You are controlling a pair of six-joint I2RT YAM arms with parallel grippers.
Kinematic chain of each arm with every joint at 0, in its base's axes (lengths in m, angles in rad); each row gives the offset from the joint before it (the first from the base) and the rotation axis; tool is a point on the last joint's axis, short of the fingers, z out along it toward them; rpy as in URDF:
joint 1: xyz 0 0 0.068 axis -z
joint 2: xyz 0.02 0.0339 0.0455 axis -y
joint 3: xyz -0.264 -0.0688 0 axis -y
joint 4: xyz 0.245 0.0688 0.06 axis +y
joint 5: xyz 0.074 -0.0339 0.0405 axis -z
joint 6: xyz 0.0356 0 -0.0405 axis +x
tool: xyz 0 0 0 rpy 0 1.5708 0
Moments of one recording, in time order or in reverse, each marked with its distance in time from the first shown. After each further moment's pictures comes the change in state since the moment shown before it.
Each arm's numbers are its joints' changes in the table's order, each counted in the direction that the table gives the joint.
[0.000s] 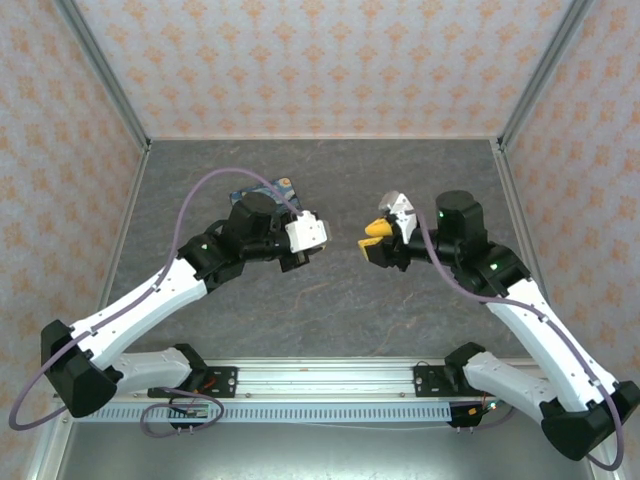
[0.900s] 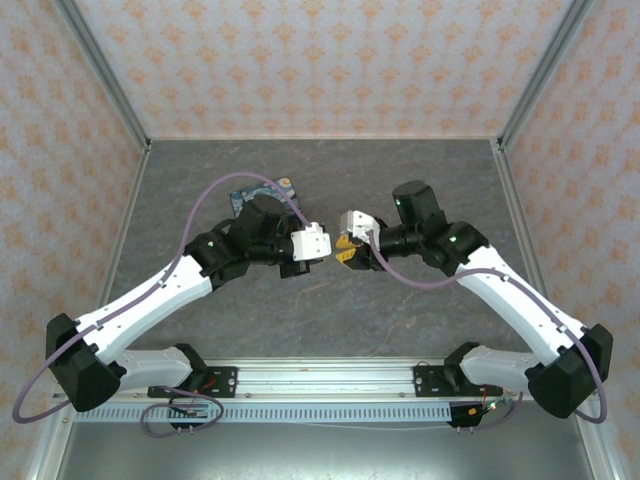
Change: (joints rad) left arm 0.016 -0.032 0.025 0.089 0.039 0.098; right arm -0.082 -0.238 0.071 0.038 -0.107 -0.438
